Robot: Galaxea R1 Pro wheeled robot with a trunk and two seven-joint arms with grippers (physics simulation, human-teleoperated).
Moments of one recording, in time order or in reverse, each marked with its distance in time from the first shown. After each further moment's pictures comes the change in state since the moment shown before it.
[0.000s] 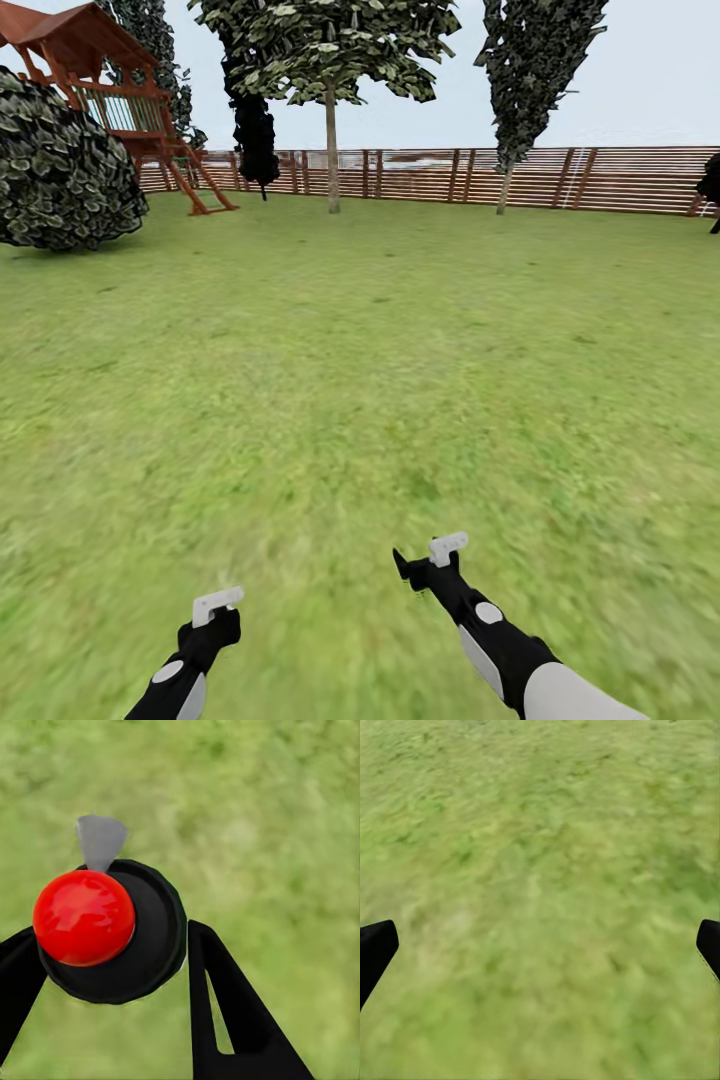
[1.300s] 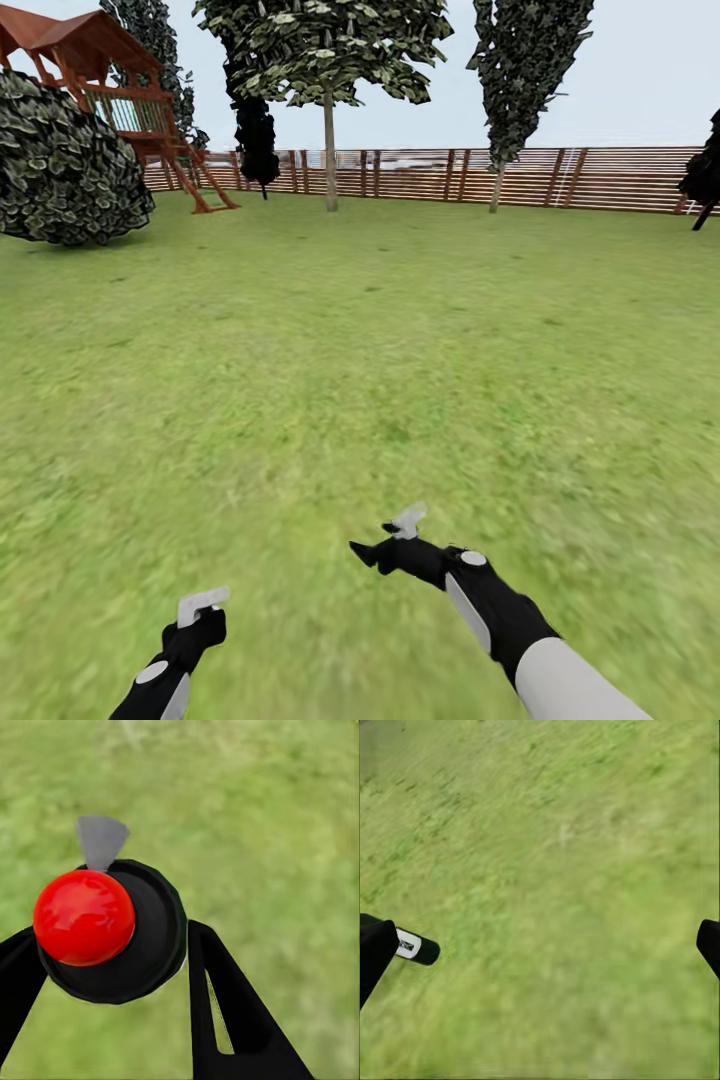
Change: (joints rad) left arm 0.000 0.042 0.003 0.001 0.008 0.001 -0.004; right arm -0.002 0.008 -0.048 -0.303 0.012 0.434 0.407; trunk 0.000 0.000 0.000
